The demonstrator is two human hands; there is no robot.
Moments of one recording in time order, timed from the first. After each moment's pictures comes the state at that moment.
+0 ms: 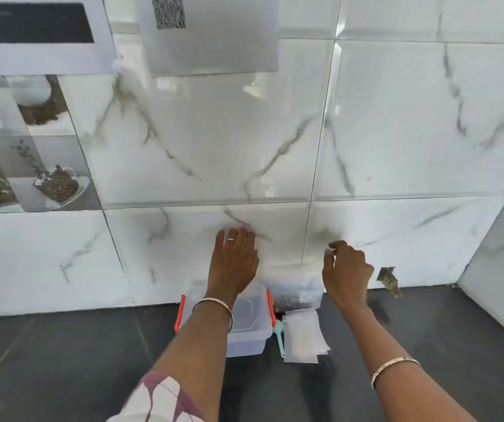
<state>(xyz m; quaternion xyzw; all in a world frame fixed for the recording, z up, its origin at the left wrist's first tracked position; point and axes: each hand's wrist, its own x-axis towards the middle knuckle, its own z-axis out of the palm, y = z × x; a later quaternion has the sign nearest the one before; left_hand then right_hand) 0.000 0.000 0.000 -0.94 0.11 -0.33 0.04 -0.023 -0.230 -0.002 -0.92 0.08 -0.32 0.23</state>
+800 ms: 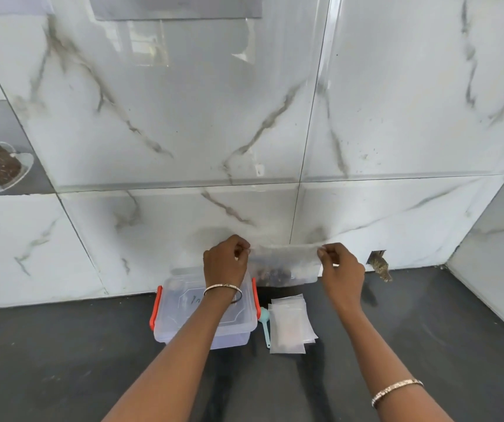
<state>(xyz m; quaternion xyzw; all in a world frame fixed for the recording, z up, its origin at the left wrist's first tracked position) 0.005 -0.029 -0.034 -0.88 0.00 -0.23 -0.41 -0.024 -0.248 -0.031 -0.84 0.10 -0.28 0.46</state>
